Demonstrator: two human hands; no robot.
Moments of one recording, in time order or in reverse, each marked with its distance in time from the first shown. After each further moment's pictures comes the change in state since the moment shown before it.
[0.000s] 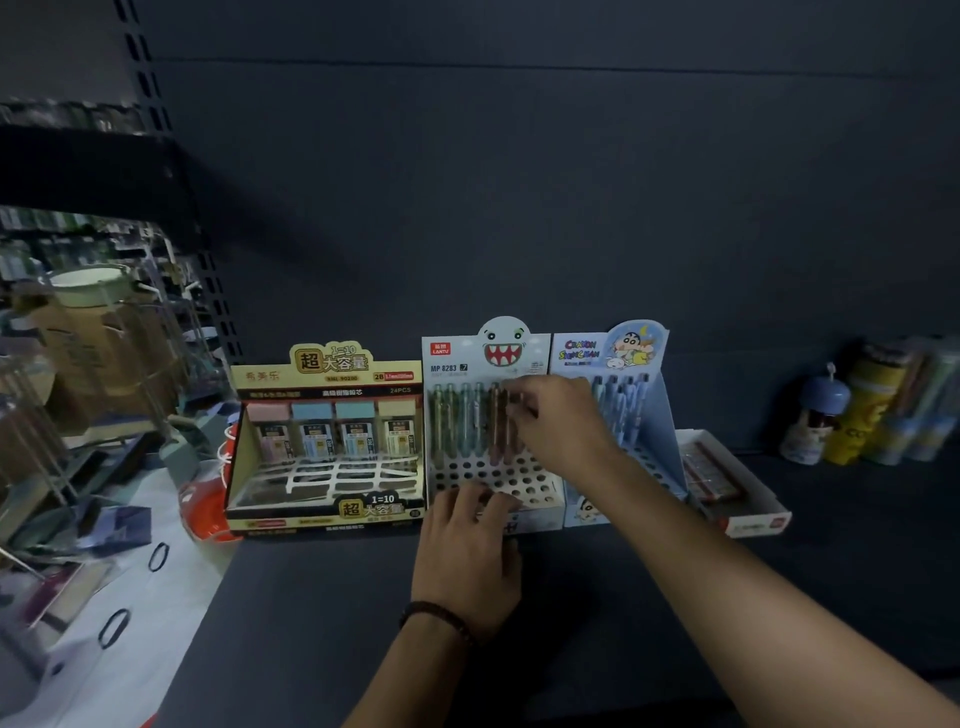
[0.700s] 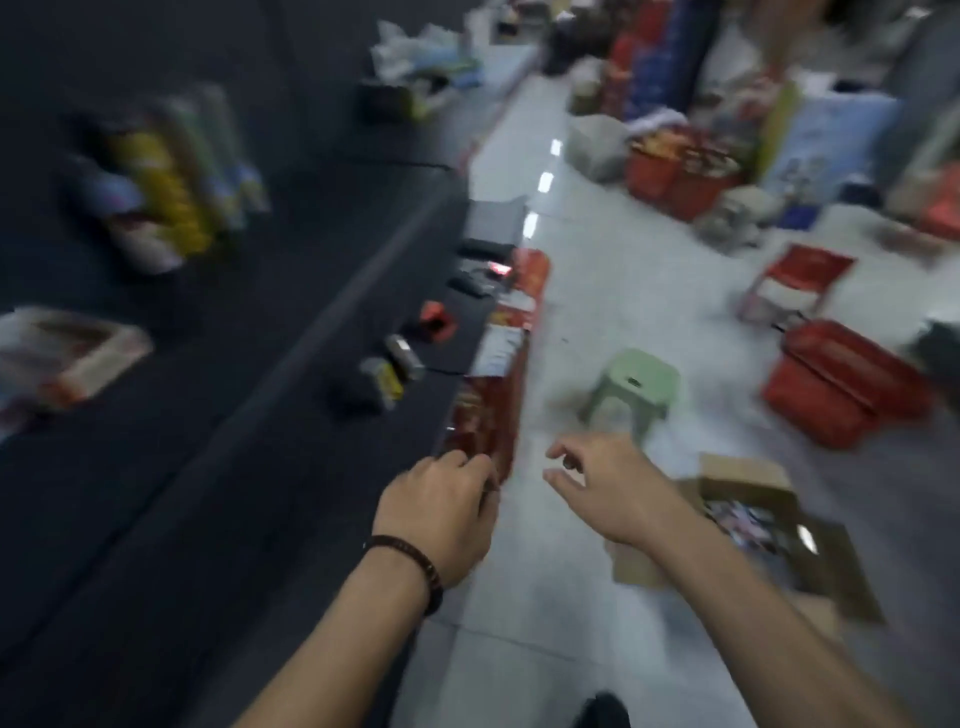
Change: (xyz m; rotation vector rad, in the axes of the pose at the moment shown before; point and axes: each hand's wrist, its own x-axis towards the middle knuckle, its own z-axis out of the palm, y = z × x) left_hand -0.191 0.339 0.063 -0.178 -0.784 1.062; right_hand -0.577 0.143 -0.163 -0.297 0.125 1.141
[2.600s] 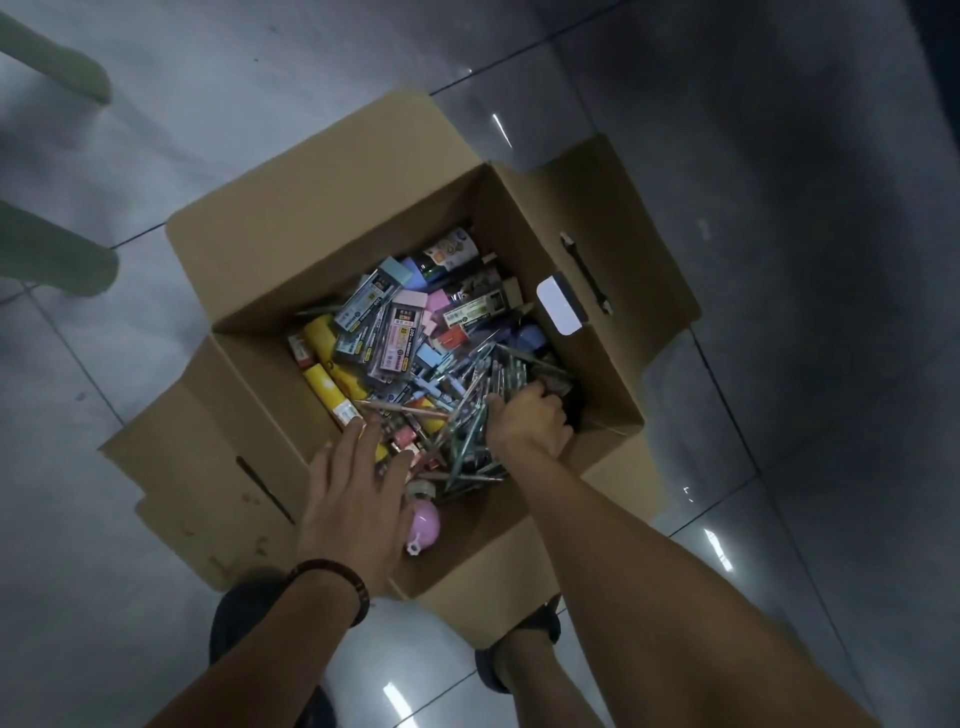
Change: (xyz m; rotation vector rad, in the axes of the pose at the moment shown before) left_hand 0.503 0.430 1.031 0.249 -0.664 0.643; right_hand 0.085 1.088 0.528 0.352 -0.166 1.703
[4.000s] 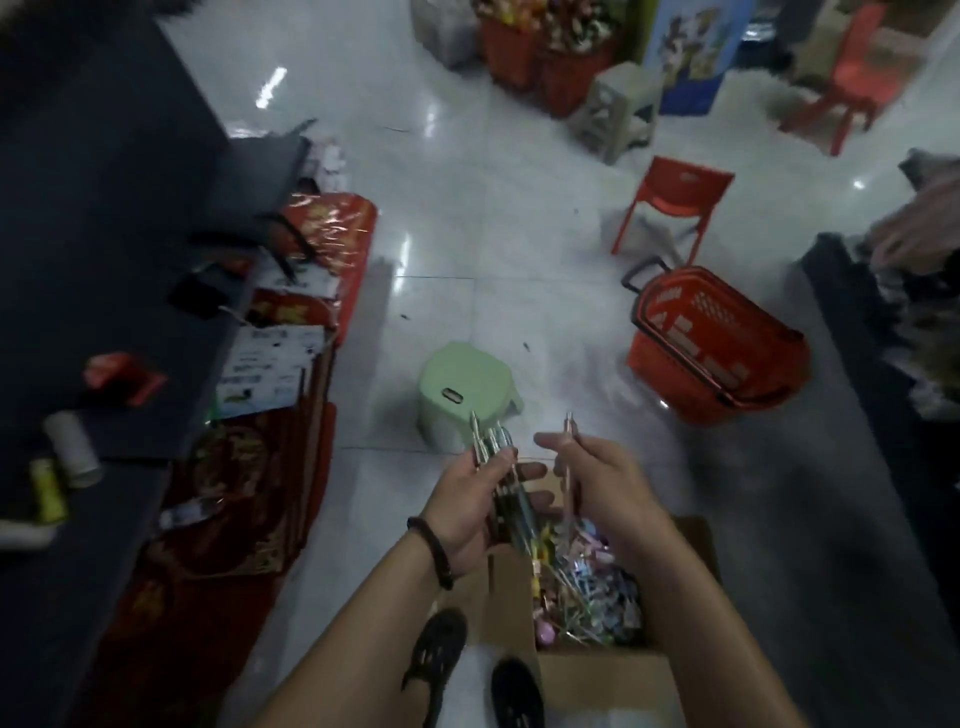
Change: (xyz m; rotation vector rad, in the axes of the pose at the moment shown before) left_hand -0.435 -0.024 -0.646 -2.240 0.431 -0.395; right_hand -0.668 -0.091 -0.525 0.608 -0.554 -0.956
